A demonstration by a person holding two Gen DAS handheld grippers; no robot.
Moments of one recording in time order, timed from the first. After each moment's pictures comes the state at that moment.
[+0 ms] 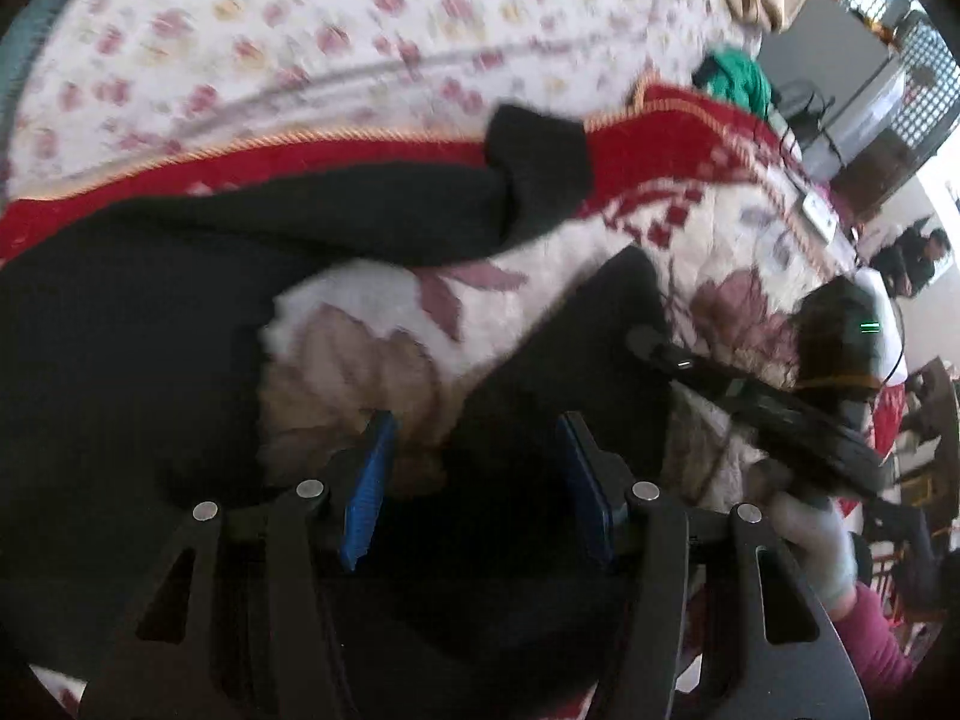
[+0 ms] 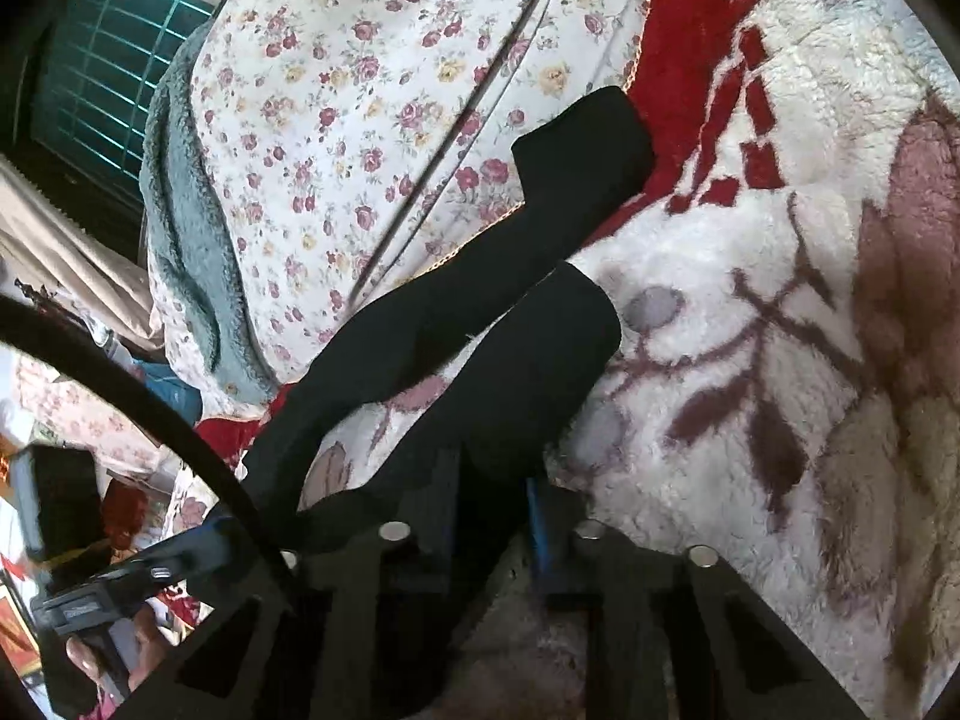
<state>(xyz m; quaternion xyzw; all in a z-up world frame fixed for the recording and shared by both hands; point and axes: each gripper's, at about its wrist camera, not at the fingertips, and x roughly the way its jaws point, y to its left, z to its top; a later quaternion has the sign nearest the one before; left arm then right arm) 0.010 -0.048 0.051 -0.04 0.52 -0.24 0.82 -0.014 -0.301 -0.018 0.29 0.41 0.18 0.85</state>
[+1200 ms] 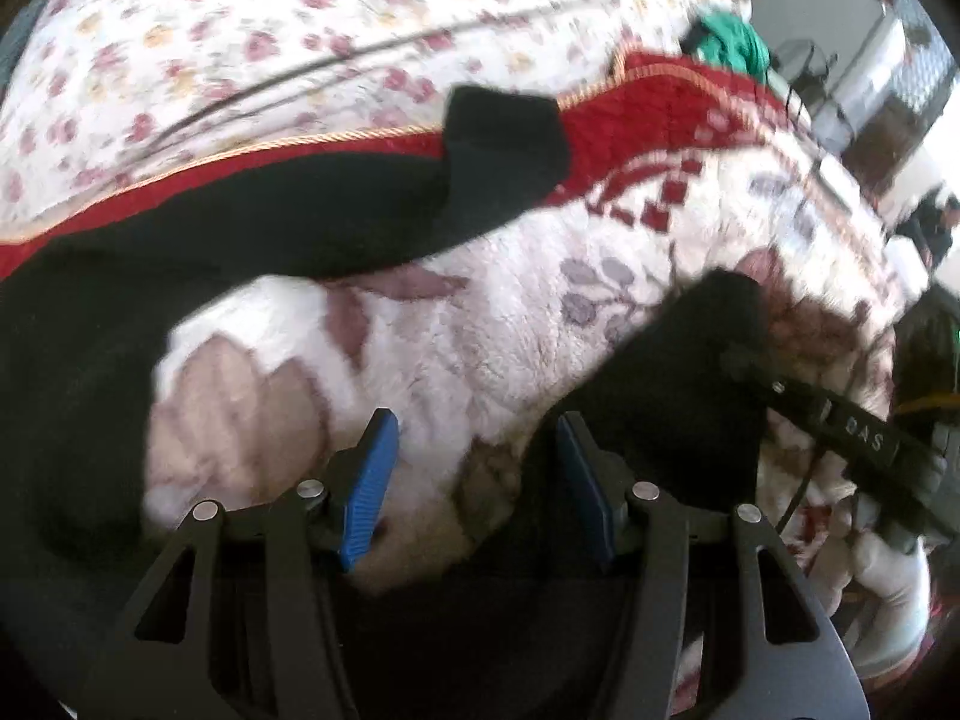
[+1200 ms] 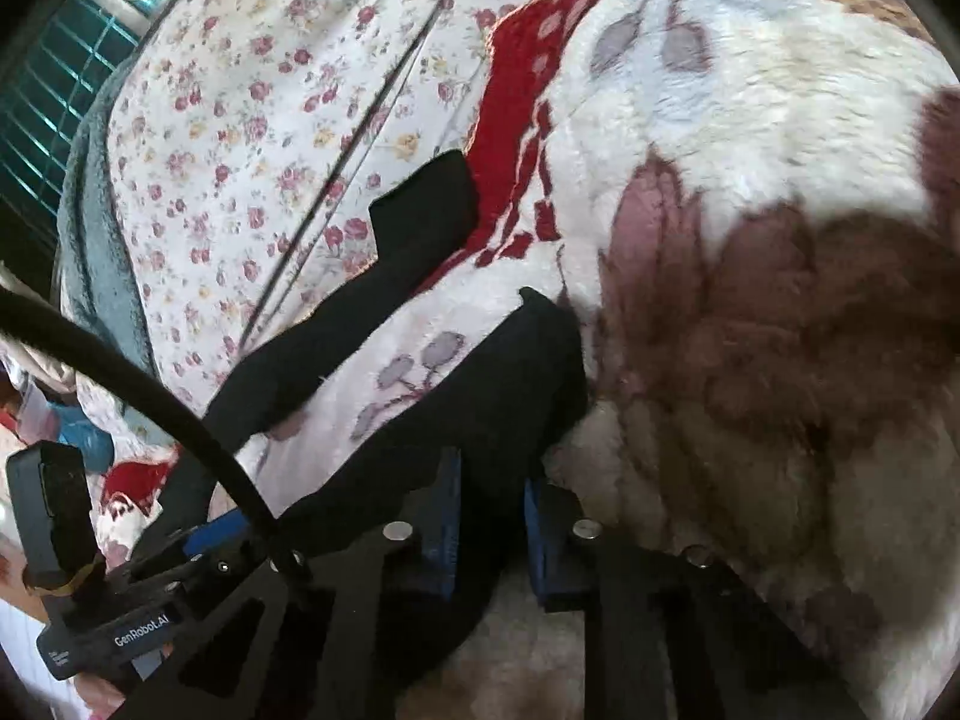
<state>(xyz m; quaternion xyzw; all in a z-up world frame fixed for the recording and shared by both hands) 0.003 -0.088 0.039 -0.02 0.49 -0.22 0.84 -0.047 -0.359 0.001 0.26 0.41 0.05 0.87</state>
